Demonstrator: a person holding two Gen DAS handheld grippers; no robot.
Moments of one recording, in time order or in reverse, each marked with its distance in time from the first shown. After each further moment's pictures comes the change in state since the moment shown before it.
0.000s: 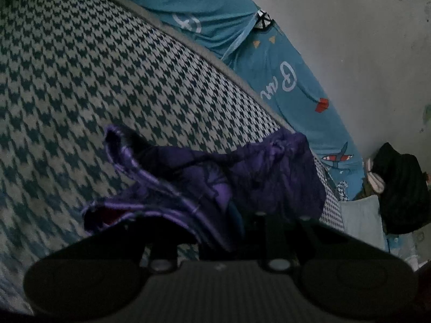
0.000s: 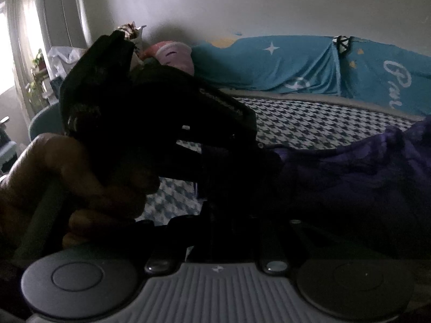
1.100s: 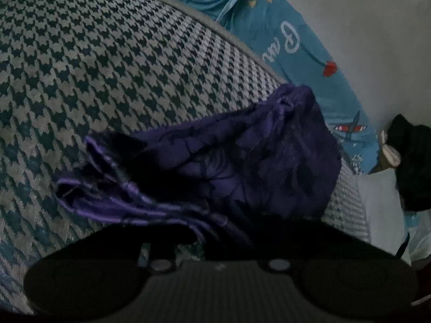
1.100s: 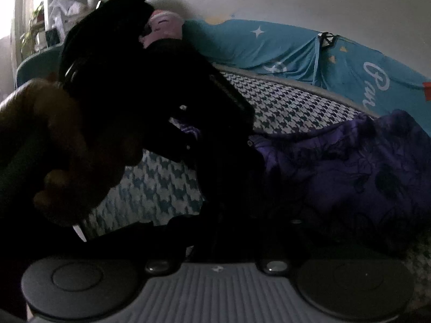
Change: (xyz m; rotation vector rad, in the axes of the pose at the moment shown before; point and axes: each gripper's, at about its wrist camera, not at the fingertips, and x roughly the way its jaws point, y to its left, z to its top) left arm 0.060 -0.021 -0.046 0.051 0.062 0.045; right arm -0.013 -0.032 -0.036 -0.164 0.072 -0.143
